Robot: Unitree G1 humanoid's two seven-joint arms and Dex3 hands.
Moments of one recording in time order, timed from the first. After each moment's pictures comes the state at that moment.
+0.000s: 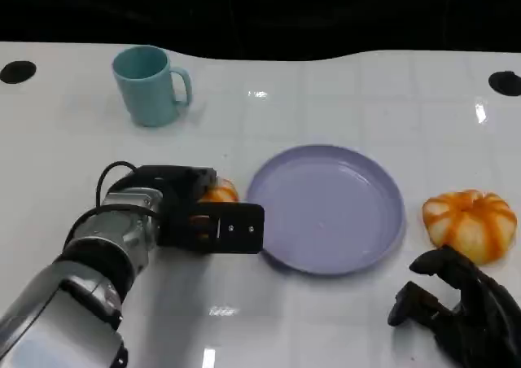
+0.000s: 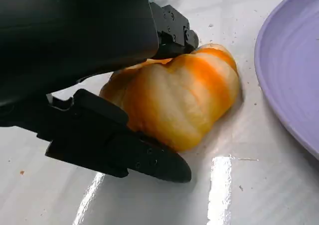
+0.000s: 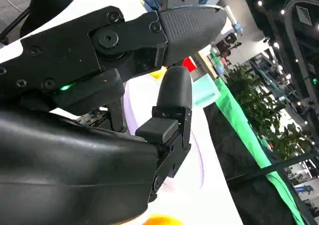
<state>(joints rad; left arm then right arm) -0.91 0.09 -0.57 1.30 0.78 -0.07 -0.04 -0.03 0.03 -0.22 0.49 0.50 -0.09 0.76</state>
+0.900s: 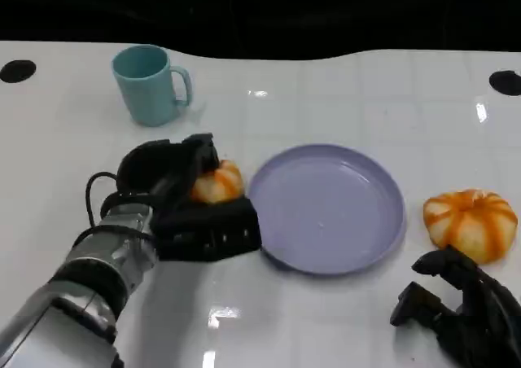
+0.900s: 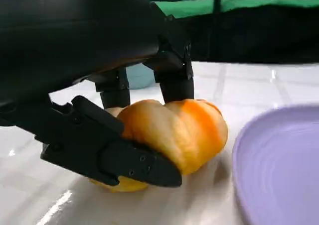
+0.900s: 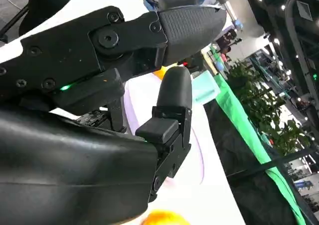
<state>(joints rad) -0.85 0.09 -0.48 1.30 0.67 -0.23 0.43 -0.02 0.03 -0.22 0.48 0.50 -0.09 0.74</state>
